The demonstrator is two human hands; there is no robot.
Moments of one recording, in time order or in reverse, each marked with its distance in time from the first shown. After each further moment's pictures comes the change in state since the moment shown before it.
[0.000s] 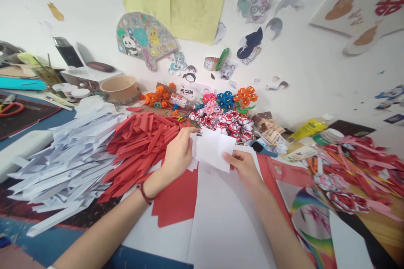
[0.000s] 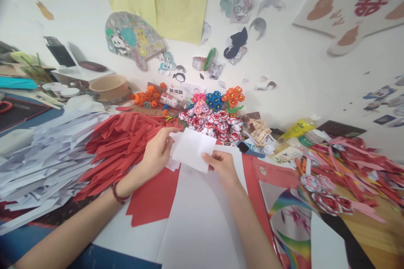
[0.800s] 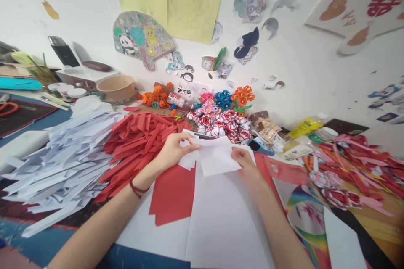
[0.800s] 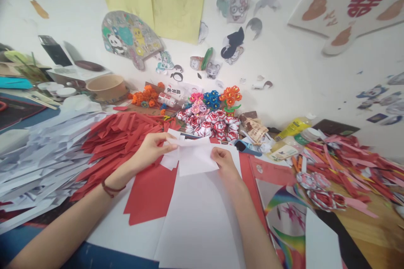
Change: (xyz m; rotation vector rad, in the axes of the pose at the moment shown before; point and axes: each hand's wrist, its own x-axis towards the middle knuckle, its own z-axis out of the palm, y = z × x) left_hand 0.013 -0.002 -0.014 -0.517 -0.221 -0.116; right_hand 0.003 -0.004 -0.015 0.075 -0.024 0.037
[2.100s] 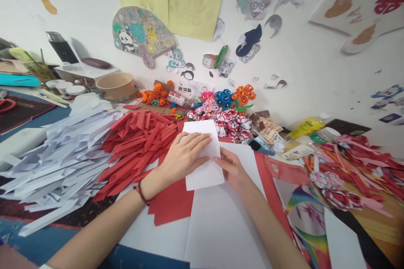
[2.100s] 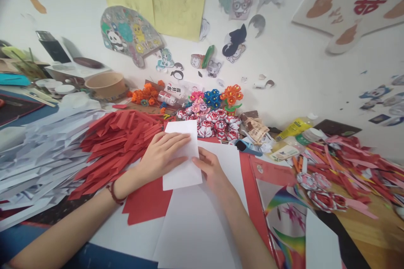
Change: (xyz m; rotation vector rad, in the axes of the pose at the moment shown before) left_hand -0.015 0.004 0.019 0.934 -0.039 0.490; right_hand -0.018 -0.007 0.045 0.254 -0.253 0.068
